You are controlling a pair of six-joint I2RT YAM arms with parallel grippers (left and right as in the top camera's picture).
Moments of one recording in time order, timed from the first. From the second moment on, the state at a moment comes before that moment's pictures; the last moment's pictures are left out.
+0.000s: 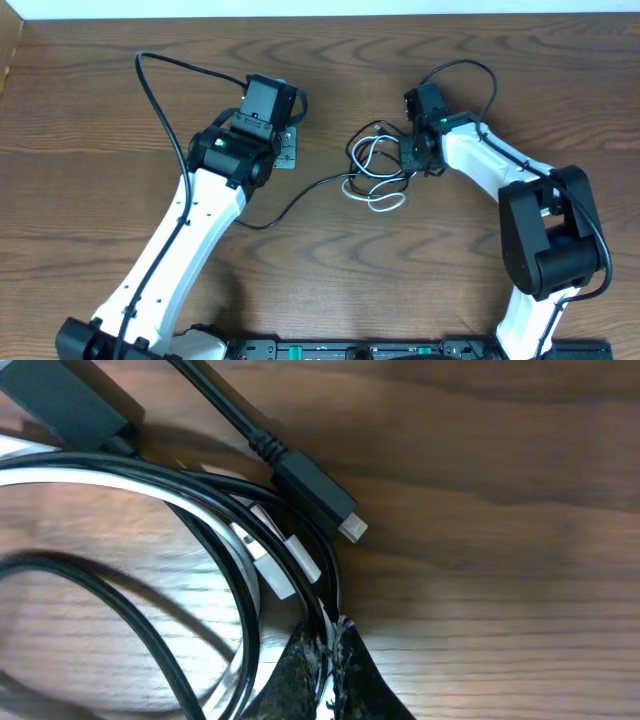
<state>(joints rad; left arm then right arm) -0.41 1.46 1.33 -0.92 -0.26 -0.30 0.32 1.98 1.26 -0.58 0.06 0.28</state>
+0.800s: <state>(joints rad) -0.41 1.72 1.33 -0.95 0.04 -0.33 0.31 1.97 1.41 -0.69 -0.36 0.14</state>
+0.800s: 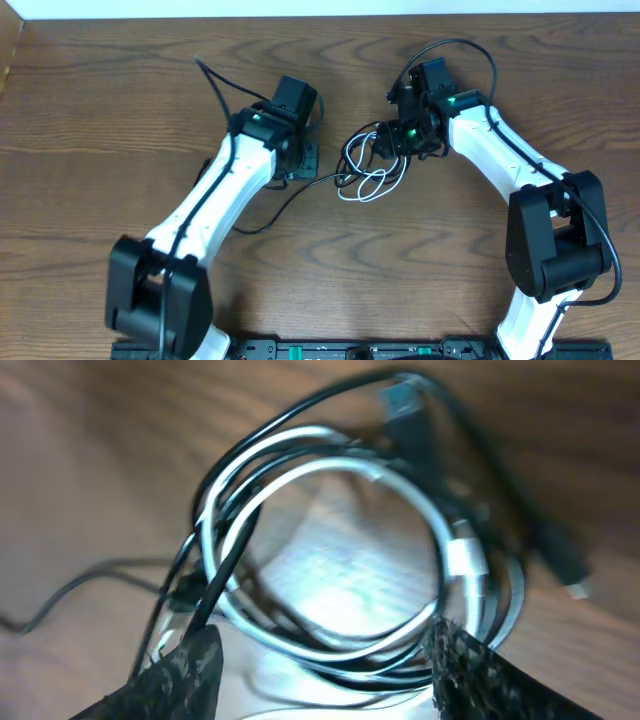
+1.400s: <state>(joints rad) -0.40 1.81 1.33 -0.97 0.15 -0.33 0.33 1.97 1.41 -0.71 -0.67 0.01</state>
